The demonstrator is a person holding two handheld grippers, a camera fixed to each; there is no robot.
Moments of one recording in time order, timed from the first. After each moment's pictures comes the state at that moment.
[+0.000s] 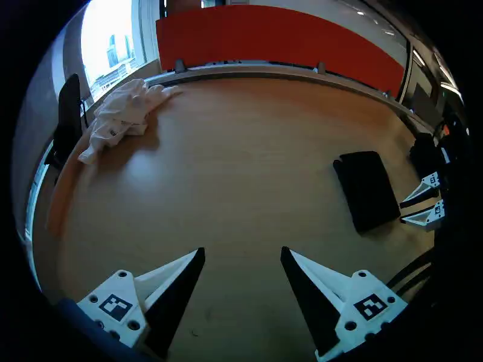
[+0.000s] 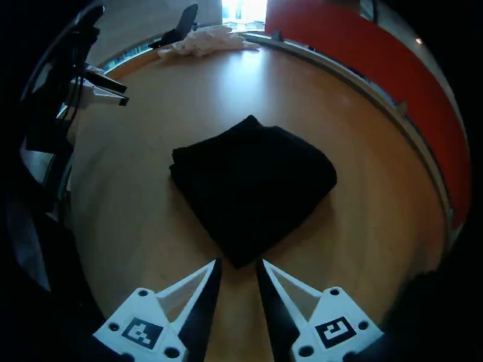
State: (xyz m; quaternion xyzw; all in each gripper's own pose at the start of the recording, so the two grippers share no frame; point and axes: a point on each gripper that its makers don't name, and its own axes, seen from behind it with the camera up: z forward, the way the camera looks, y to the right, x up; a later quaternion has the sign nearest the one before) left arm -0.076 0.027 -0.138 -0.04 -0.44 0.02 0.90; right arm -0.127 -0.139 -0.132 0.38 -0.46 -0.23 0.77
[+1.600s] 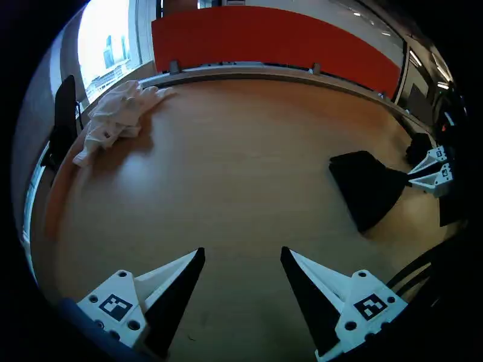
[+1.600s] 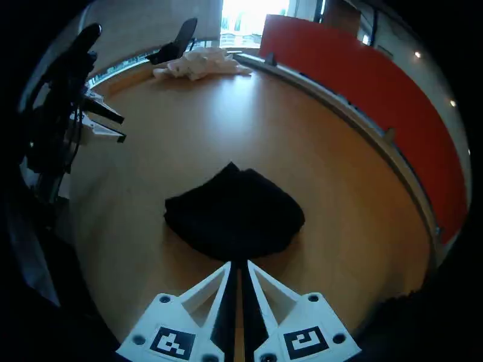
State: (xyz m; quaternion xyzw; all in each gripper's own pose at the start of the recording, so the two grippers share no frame) left arm -0.077 0.036 -0.132 -0.06 -0.44 0.01 0.90; right arm -0.055 -0.163 -0.085 0.37 -0.40 -0.25 0.80
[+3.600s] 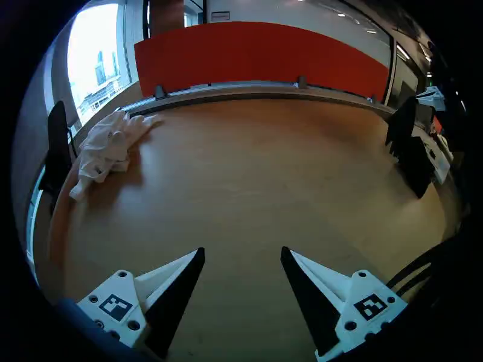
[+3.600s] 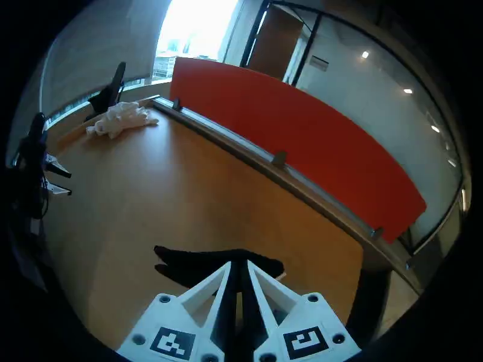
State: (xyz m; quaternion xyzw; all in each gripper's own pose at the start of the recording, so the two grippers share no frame) left arm -0.040 0.067 -0.097 -0.09 -0.40 0.04 0.91; right arm 0.119 0.027 0.058 0.23 -0.33 -0.23 0.89
